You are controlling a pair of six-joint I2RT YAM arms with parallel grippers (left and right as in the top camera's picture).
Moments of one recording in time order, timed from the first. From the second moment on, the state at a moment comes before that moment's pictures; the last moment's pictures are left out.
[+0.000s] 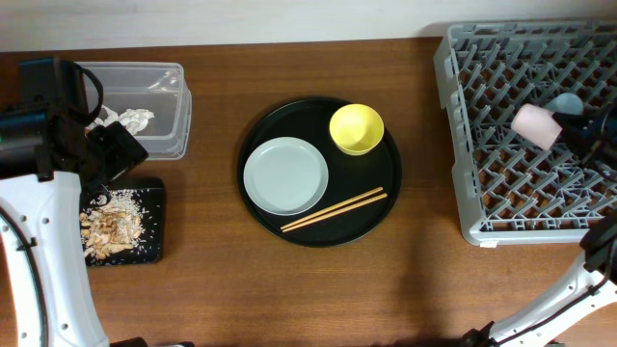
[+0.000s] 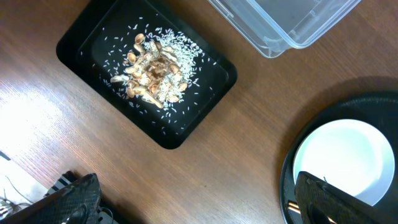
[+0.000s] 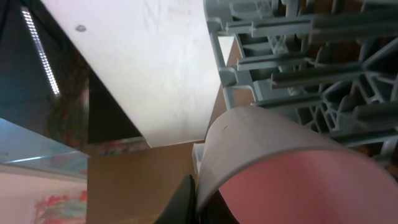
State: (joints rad) left arm 0.16 1.54 1.90 -1.62 -0.19 -0.56; right arm -0.81 2.30 1.85 -1.10 -1.41 0.09
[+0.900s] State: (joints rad) left arm 0.16 1.54 1.90 -1.62 -0.19 -0.56; right arm -0.91 2.28 1.89 -1.35 -1.12 0.05
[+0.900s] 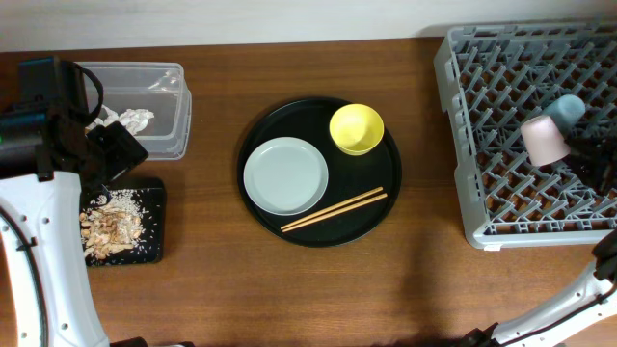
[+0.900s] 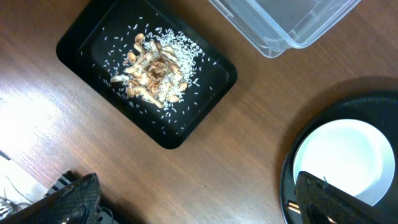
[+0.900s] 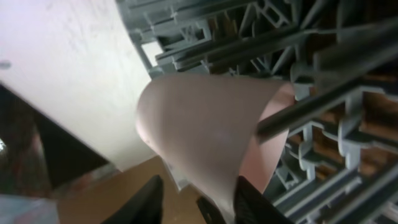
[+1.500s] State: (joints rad) left arm 0.16 1.54 1.90 -1.62 -0.19 -0.56; right arm -0.72 1.94 2.01 -1.29 -0.64 0.20
